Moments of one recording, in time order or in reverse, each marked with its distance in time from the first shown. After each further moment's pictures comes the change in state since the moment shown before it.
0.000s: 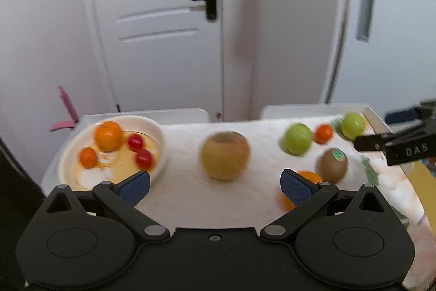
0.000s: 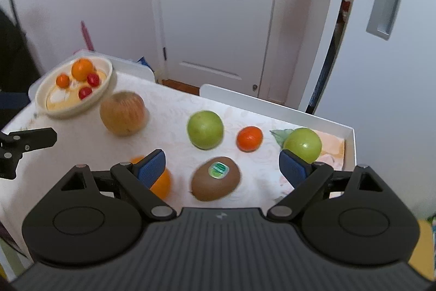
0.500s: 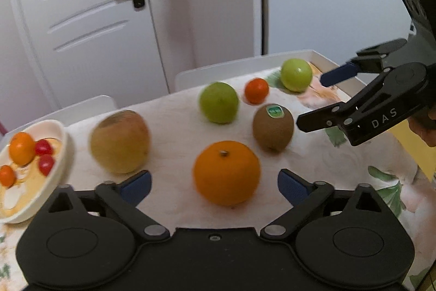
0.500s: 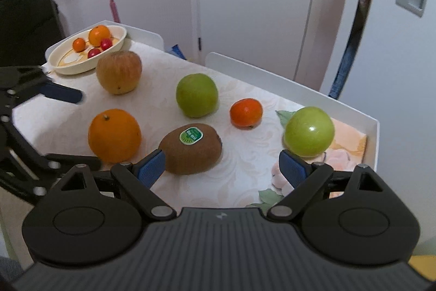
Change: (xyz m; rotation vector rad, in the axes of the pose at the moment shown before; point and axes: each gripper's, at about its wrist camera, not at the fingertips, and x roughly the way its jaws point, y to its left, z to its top) left arm 0.070 -0.084 -0.028 0.206 0.052 -0.159; right arm 0.045 -0.041 -0.039 -0.105 -0.007 0.178
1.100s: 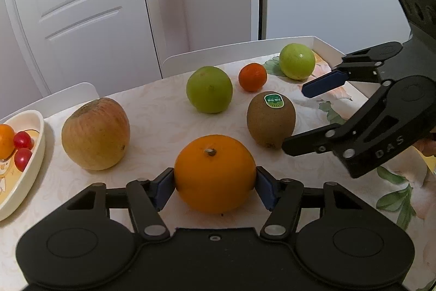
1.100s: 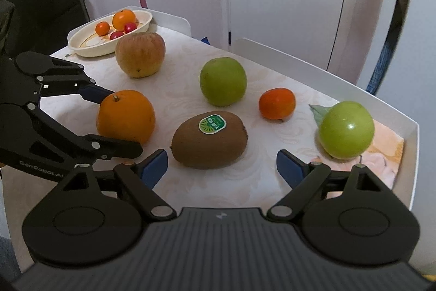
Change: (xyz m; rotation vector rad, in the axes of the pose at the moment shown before) left arm 0.030 -0.005 0.001 -0.015 0.043 -0.009; right arm 0.028 0.004 -0.006 -0.059 0.020 0.111
